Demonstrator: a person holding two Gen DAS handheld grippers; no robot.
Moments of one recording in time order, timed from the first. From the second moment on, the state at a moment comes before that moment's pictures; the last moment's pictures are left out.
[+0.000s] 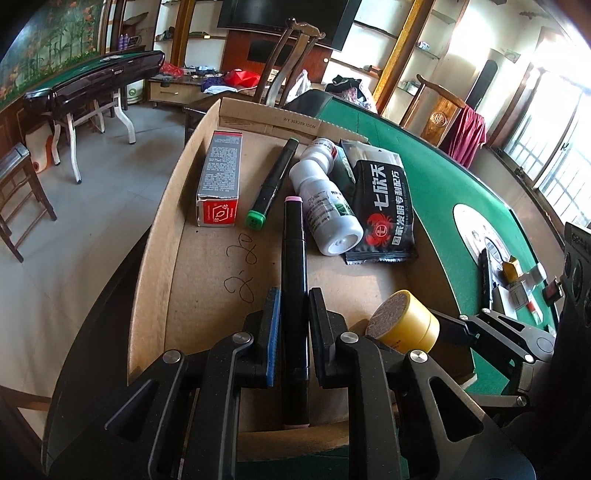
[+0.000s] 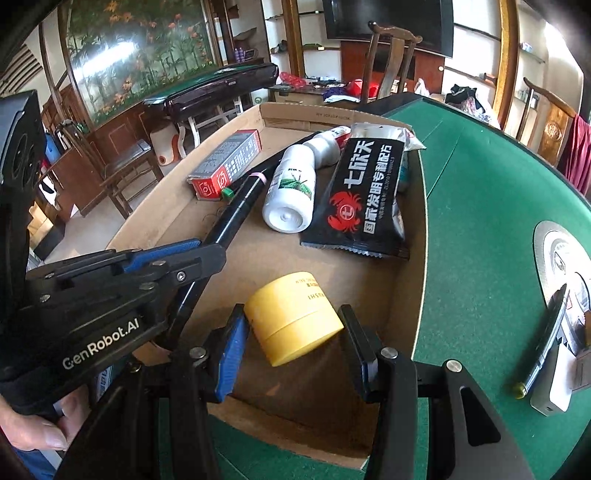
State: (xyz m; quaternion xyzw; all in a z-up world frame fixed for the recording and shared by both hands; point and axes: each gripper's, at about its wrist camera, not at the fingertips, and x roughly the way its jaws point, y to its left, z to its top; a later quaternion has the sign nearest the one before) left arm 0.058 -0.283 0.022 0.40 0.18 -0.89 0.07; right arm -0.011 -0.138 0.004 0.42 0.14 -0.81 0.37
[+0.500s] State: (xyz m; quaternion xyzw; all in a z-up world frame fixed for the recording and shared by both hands) left arm 0.064 -0.283 0.027 0.41 0.18 -0.89 0.07; right arm -0.001 -0.134 0.014 0.41 0.13 -0.82 0.38
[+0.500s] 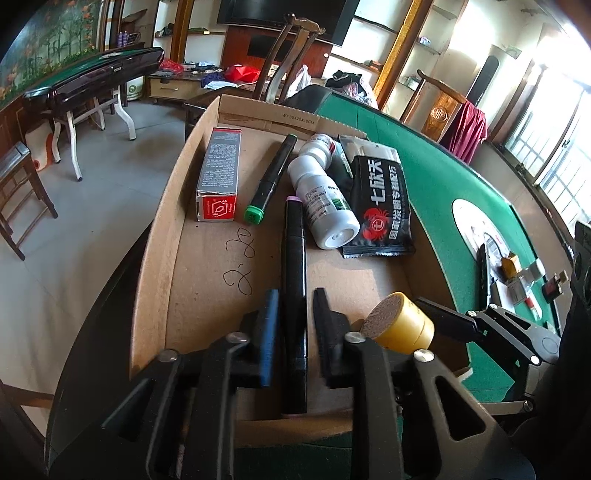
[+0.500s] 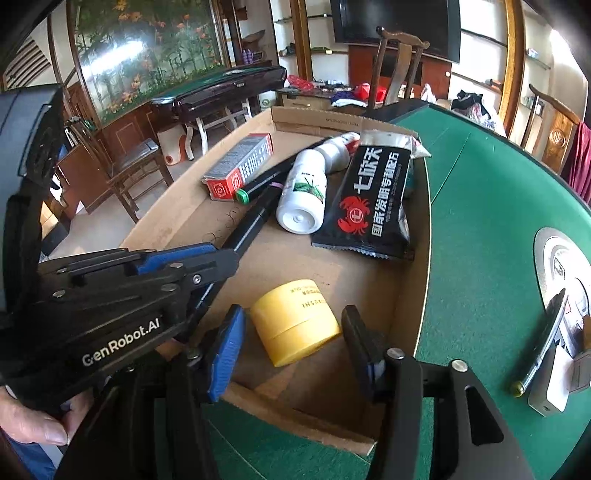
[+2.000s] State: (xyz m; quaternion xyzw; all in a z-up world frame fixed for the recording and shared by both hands) left arm -0.009 -0.092 0.060 0.46 0.07 -0.88 -0.11; right arm -0.069 0.191 0.074 0.33 -0.20 -0.89 0.23
